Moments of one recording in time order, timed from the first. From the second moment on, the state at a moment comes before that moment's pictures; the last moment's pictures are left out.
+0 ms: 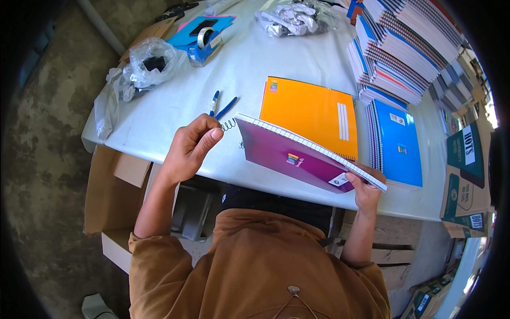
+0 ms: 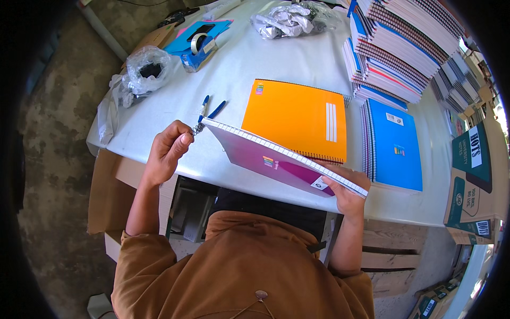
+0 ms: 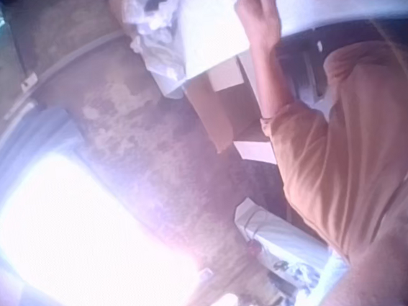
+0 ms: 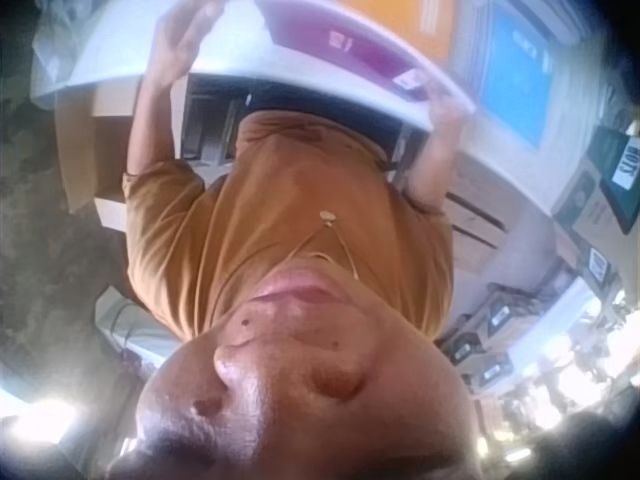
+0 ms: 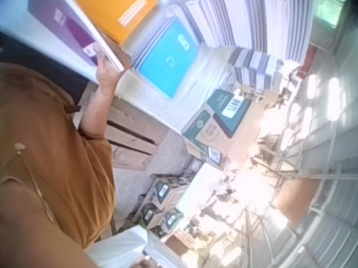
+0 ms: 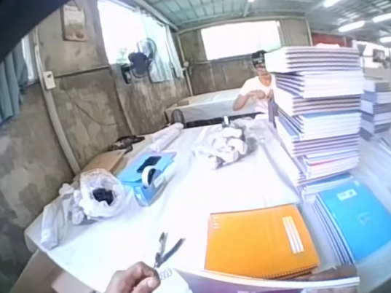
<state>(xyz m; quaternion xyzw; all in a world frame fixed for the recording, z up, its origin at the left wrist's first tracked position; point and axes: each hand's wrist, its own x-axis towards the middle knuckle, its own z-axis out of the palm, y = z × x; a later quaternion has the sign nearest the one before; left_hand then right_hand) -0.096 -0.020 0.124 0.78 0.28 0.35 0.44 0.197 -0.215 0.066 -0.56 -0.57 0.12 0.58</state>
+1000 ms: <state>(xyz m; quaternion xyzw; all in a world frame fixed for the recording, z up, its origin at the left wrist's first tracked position) -0.098 -0.007 0.162 0.80 0.26 0.21 0.49 0.200 -0.210 0.062 -0.47 -0.59 0.19 0.63</state>
